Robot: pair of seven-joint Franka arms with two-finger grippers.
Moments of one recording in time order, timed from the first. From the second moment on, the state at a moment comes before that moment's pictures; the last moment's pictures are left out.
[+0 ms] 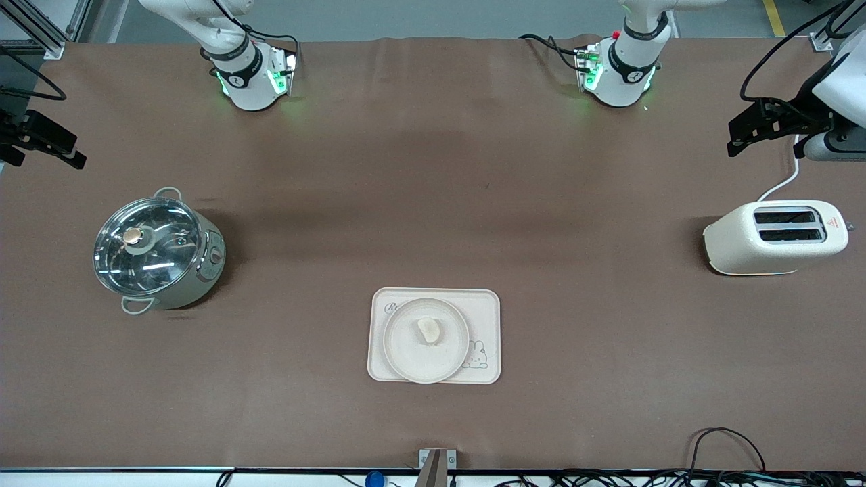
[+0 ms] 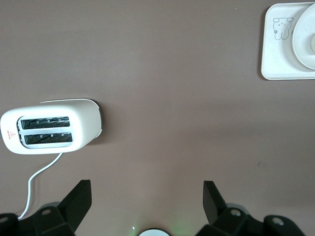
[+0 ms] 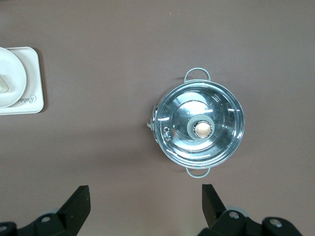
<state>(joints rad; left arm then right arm) -0.03 -0.02 -0.08 -1.49 0.01 1.44 -0.06 -0.05 -0.03 0.00 -1.49 0.03 1.47 0.04</state>
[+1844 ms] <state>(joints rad) -0.03 0.03 -0.08 -1.49 0.01 1.44 -0.06 0.46 0.89 0.01 -1.33 0.49 2.55 0.52</state>
